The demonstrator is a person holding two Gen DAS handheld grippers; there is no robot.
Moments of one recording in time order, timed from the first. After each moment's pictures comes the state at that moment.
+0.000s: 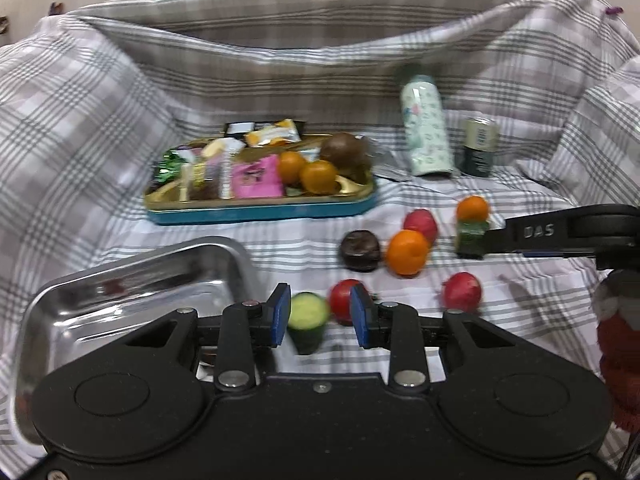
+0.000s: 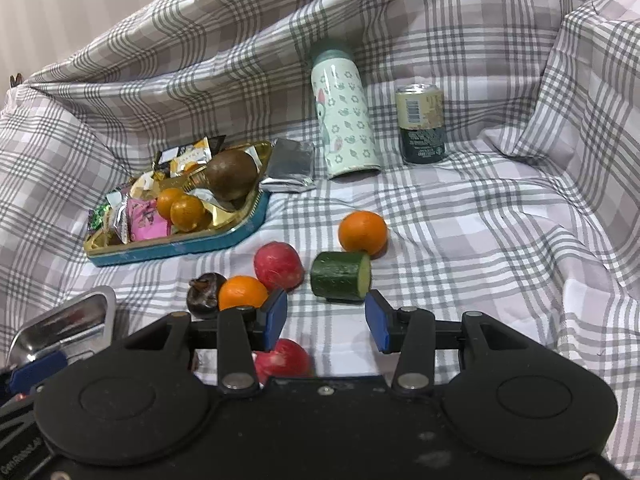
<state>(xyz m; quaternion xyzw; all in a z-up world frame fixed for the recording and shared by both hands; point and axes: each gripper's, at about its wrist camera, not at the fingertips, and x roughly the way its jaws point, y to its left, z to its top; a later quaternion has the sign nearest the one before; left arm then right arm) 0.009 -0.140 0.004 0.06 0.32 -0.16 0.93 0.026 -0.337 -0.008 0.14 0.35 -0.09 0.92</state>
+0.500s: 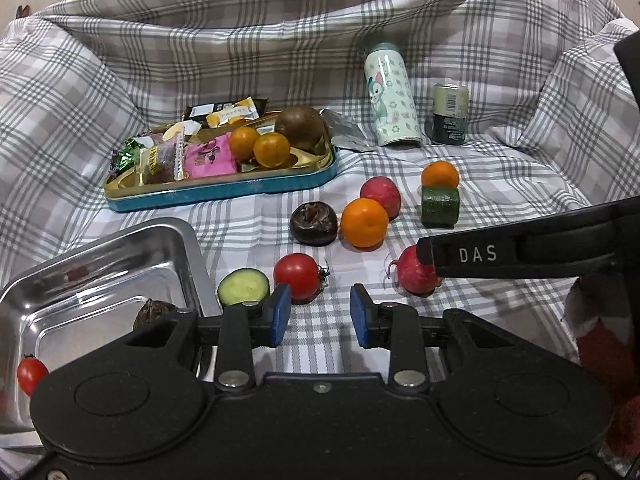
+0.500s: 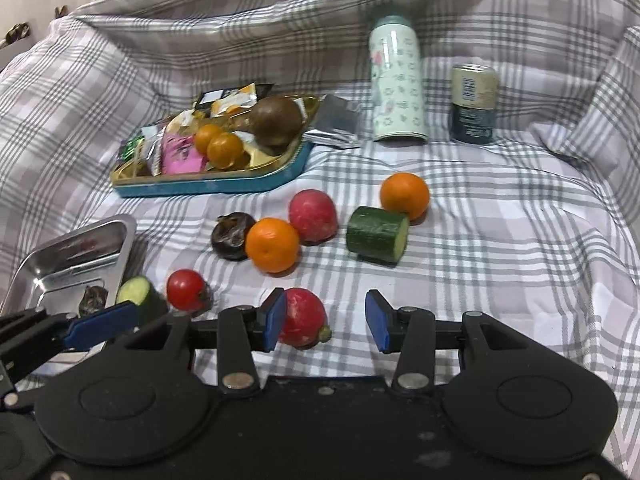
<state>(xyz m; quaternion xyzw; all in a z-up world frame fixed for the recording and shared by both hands) 0.004 -0.167 -0.014 0.08 0.34 -0.17 0.92 0.025 -0.321 -0.020 0.08 0.39 -0.01 0.92</state>
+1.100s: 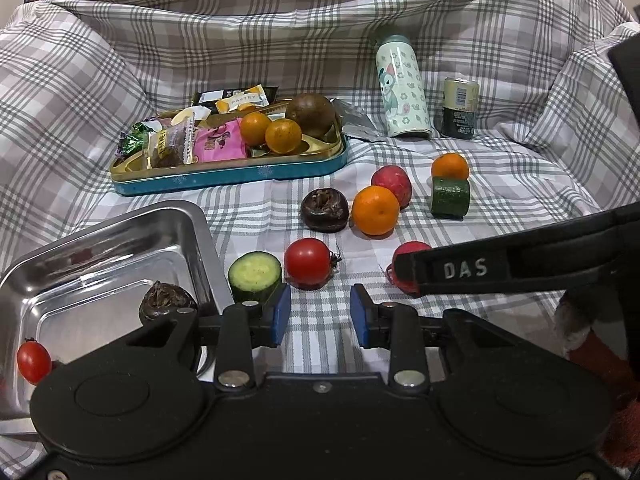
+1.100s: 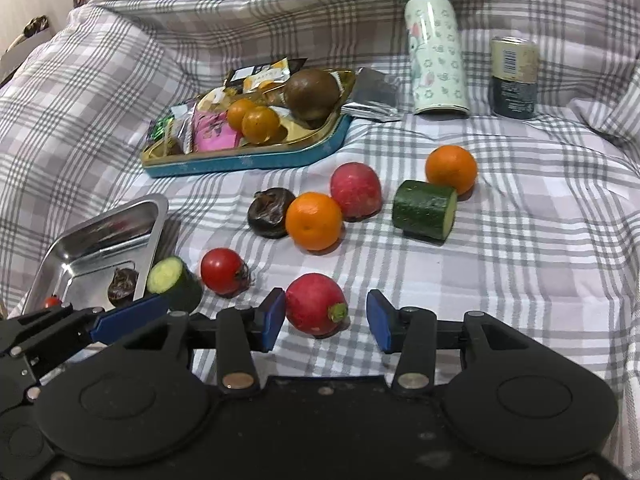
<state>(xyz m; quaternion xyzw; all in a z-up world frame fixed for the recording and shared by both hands) 0.003 -0.160 -0.018 0.07 0.35 -0.17 0.92 0.033 -0.312 -0.027 0.10 0.42 0.04 0.90</state>
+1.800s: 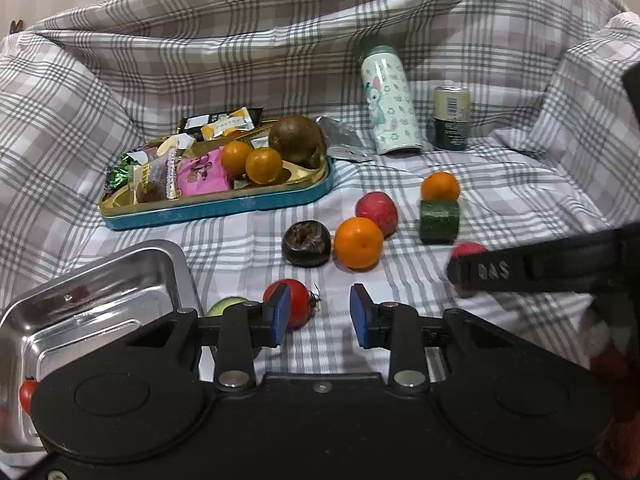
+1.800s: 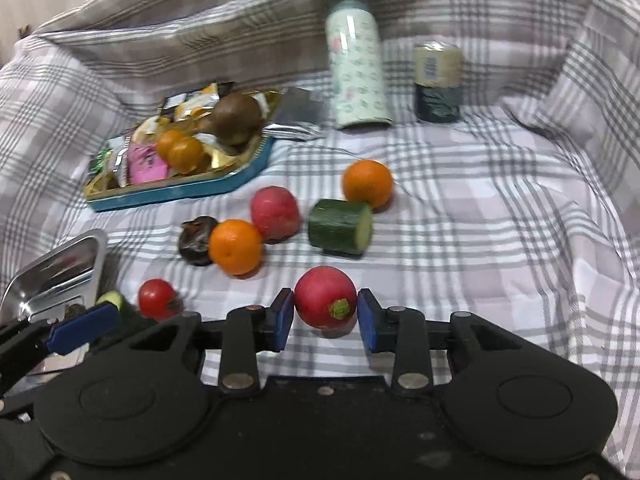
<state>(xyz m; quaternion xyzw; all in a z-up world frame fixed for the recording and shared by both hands) 0.017 -0.188 -0.010 0.10 0.33 -0.16 0.92 0.031 -0.345 -0.023 0.12 0.41 -0.06 0.90</state>
